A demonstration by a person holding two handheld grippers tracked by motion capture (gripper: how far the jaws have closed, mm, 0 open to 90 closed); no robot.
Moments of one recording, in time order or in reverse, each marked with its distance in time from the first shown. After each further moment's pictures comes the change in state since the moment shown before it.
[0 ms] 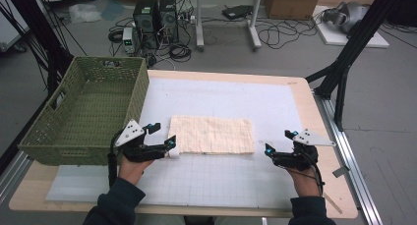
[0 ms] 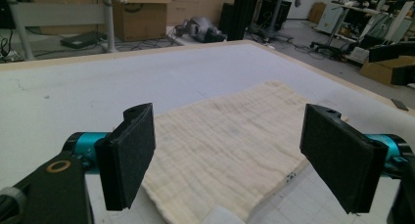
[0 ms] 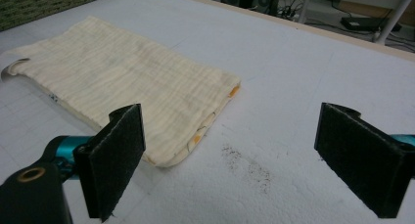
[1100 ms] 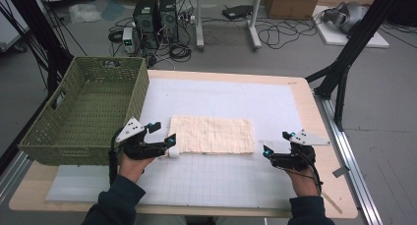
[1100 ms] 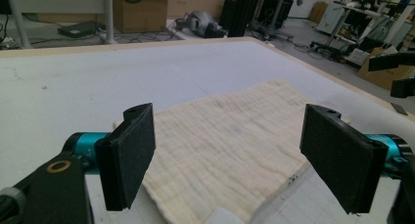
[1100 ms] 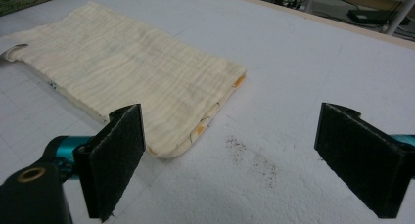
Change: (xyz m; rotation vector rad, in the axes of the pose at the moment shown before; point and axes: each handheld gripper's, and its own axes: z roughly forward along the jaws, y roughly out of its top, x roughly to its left) left arm 0.005 0.005 0.008 0.023 0.001 -0.034; right arm 0.001 -0.004 0.006 0.032 0.012 -0.017
